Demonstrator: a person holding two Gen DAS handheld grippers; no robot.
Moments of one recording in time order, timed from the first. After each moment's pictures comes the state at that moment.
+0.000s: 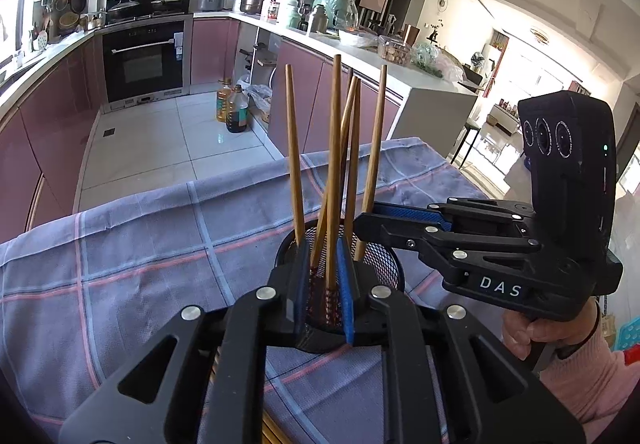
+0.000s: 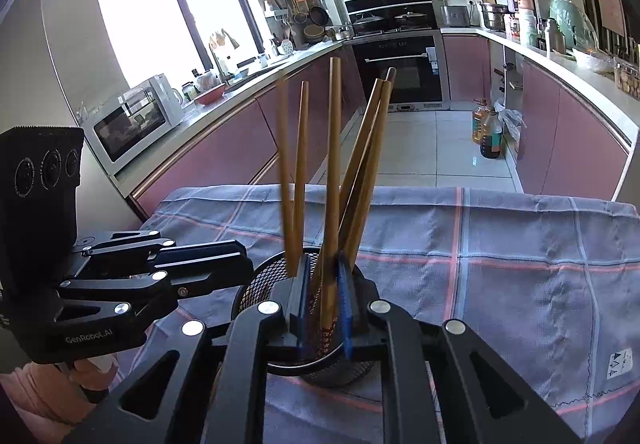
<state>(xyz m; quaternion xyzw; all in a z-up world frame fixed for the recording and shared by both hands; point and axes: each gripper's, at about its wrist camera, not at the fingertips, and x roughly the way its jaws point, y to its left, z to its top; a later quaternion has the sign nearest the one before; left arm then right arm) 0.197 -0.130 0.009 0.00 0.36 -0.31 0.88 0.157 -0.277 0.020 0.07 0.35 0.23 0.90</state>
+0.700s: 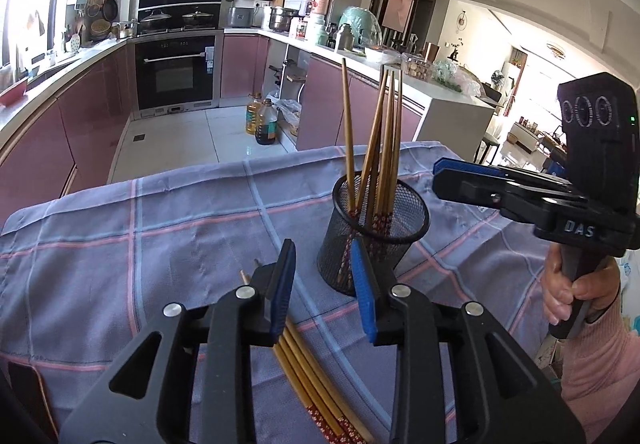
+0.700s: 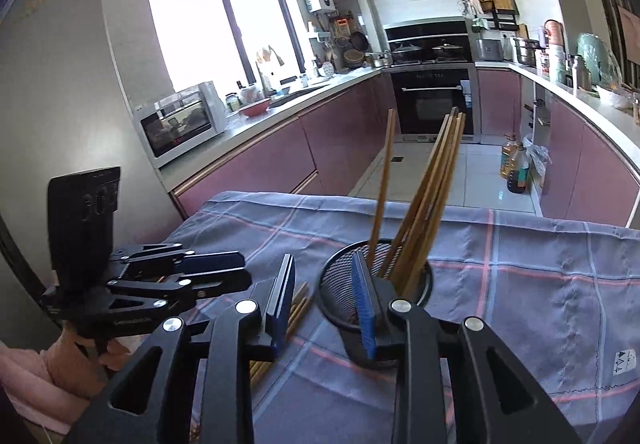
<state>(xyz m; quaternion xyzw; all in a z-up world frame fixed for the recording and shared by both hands) 0.139 -0.063 -0.009 -0.01 0.33 -0.26 0.91 0.095 -0.255 0.042 0.05 0.30 0.30 0.91</state>
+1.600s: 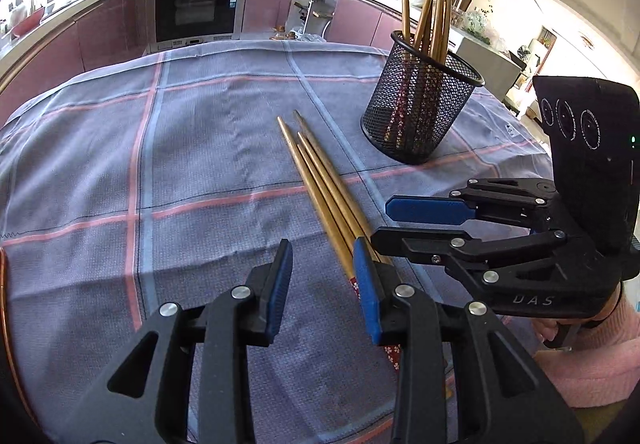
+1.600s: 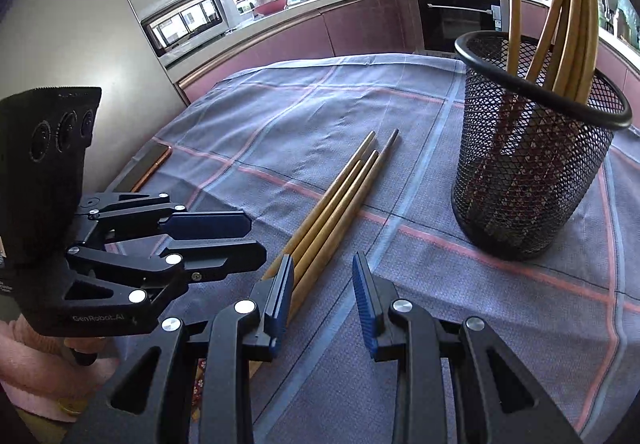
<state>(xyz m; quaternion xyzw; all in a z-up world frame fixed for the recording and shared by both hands) 0.104 -0.028 -0.108 -0.02 0.43 -0.22 0.87 0.084 -0.170 -0.066 0.00 0.43 0.31 0.85</state>
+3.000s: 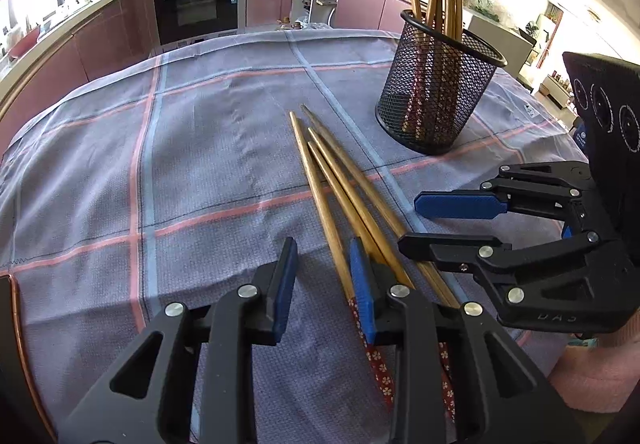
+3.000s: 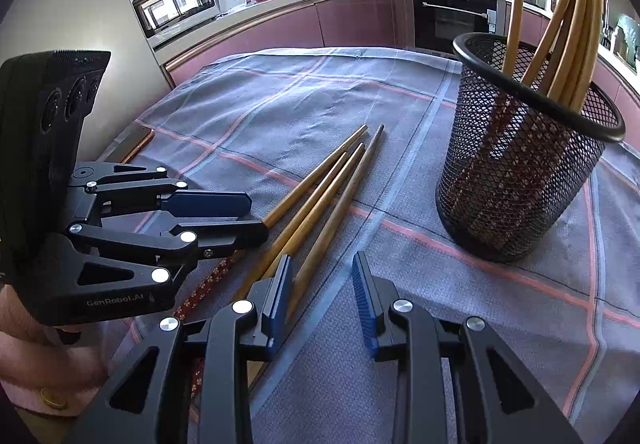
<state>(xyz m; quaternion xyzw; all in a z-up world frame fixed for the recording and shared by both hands) 0.123 -0.040 -0.116 0.03 0.45 -0.21 0.87 0.087 -0.165 -0.067 -0.05 0.44 0.28 0.85</state>
